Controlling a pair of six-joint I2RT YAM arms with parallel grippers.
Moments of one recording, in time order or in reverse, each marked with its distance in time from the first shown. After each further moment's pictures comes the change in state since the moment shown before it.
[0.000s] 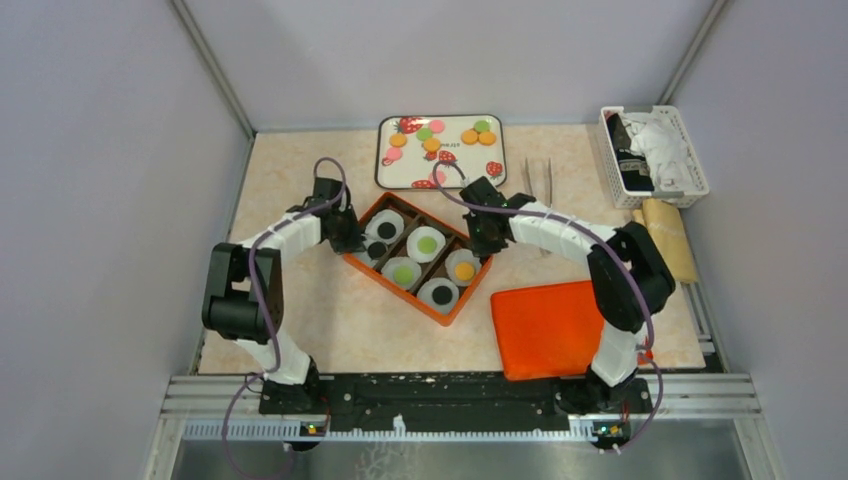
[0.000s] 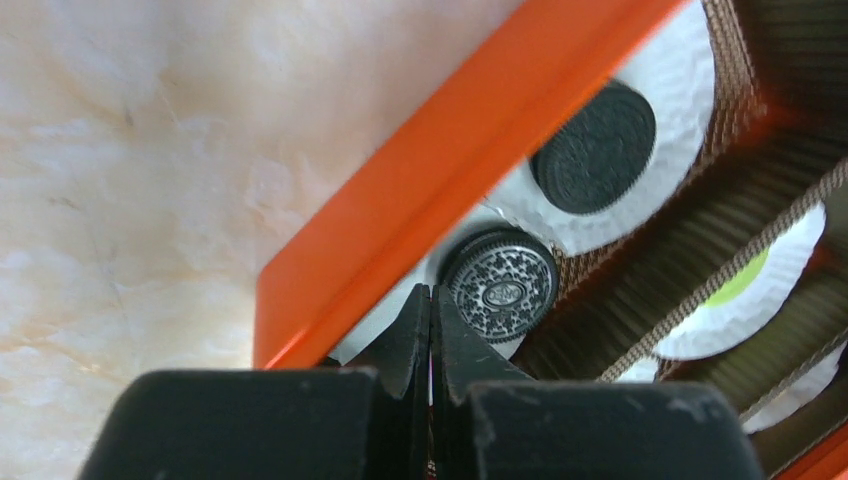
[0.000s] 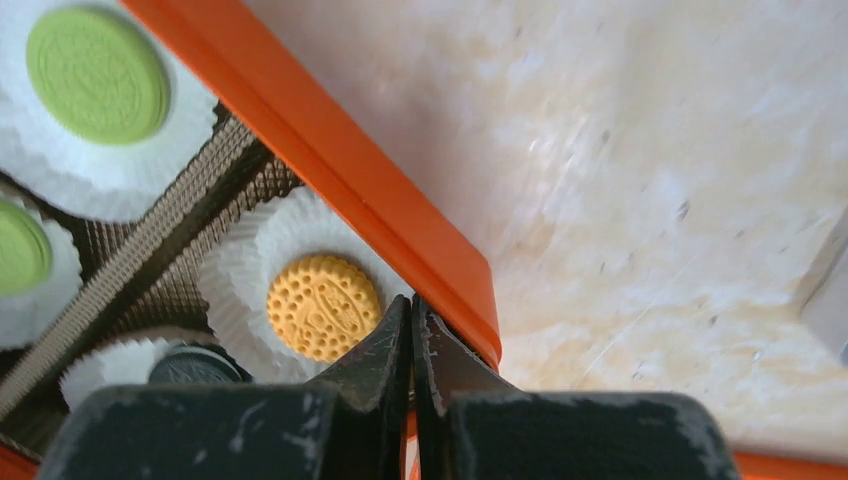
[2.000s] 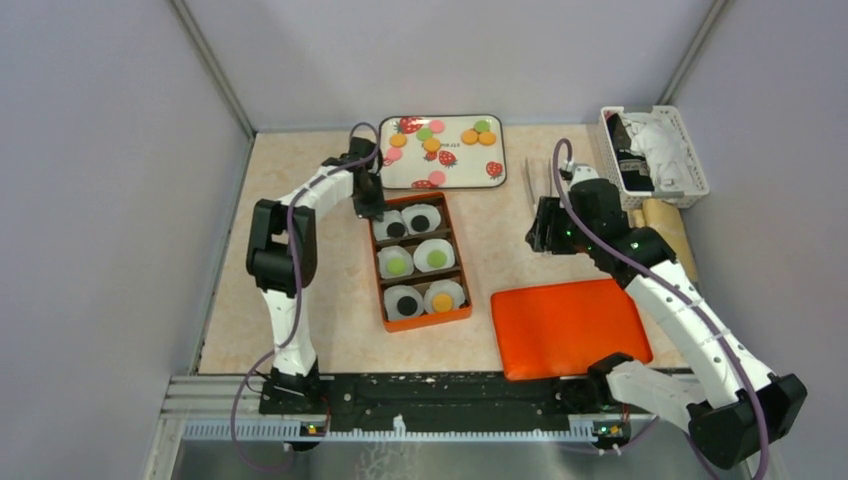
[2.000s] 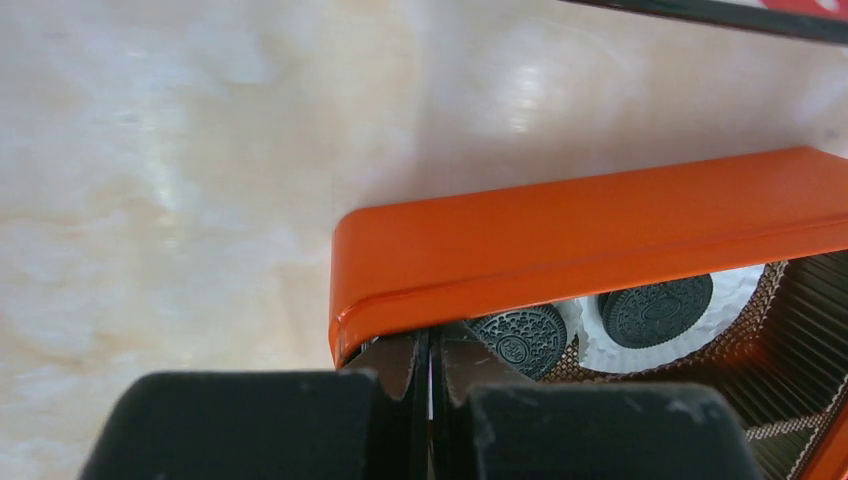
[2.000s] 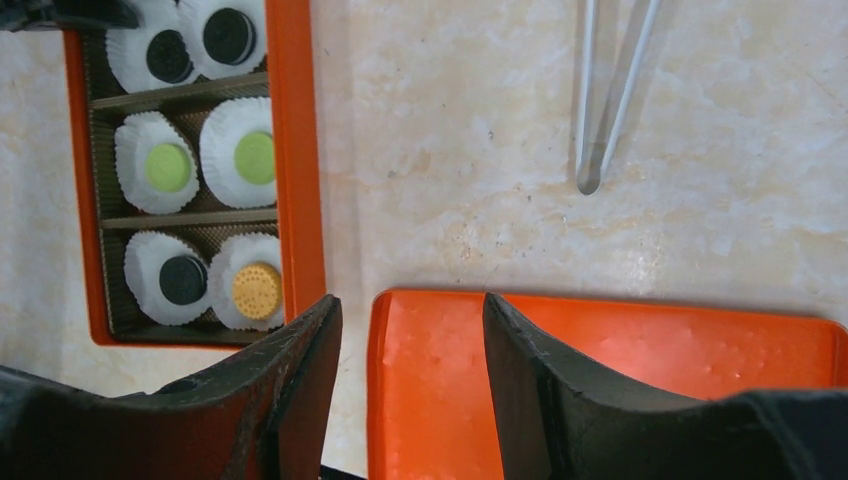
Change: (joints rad) left arm -0.130 0.389 0.563 -0.254 -0.106 0.066; right arm -0.240 -0.764 -0.190 -0.130 -0.070 -0.040
